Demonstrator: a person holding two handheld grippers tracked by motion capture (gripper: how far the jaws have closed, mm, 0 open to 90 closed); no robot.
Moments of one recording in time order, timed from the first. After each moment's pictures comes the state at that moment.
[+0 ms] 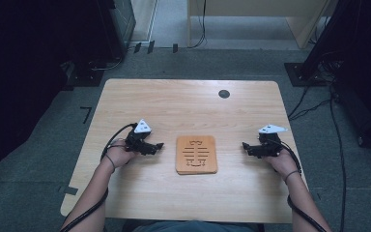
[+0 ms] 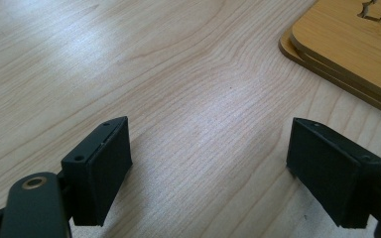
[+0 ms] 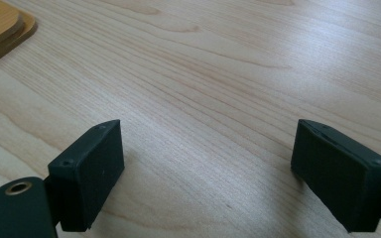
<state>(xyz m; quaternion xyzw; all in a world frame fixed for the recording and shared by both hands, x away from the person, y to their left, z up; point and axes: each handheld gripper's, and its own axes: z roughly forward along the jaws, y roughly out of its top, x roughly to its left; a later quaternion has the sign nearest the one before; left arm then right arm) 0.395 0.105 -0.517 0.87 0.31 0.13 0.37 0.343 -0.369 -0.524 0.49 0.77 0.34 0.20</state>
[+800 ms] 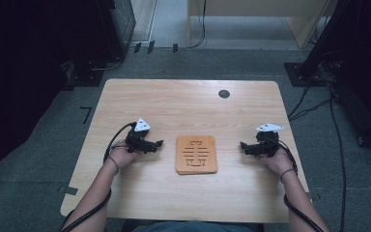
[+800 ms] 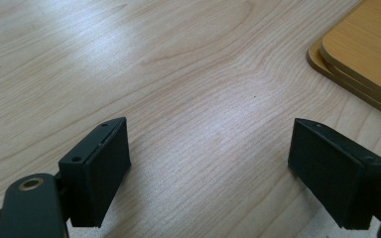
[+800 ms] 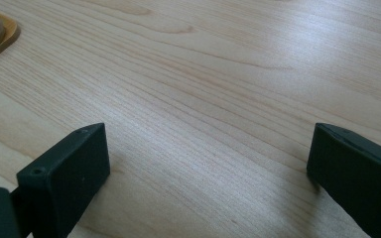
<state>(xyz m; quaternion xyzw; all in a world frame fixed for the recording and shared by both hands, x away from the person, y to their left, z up) 0.399 0.103 -0.518 0.85 0.35 0.15 0.37 0.349 -0.361 -0.525 0.51 0.77 0.33 0.20</state>
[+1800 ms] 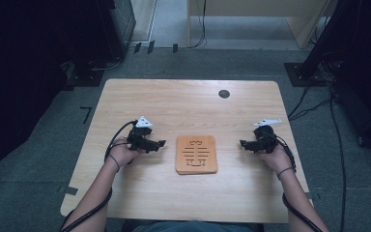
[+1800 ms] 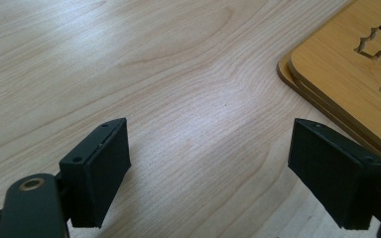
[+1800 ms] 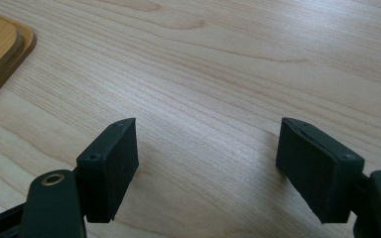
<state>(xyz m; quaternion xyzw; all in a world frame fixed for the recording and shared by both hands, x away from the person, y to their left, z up) 0.398 0.095 -0.504 0.85 0.37 0.10 0.36 0.356 -0.352 -0.506 0.54 0.77 0.30 0.15</state>
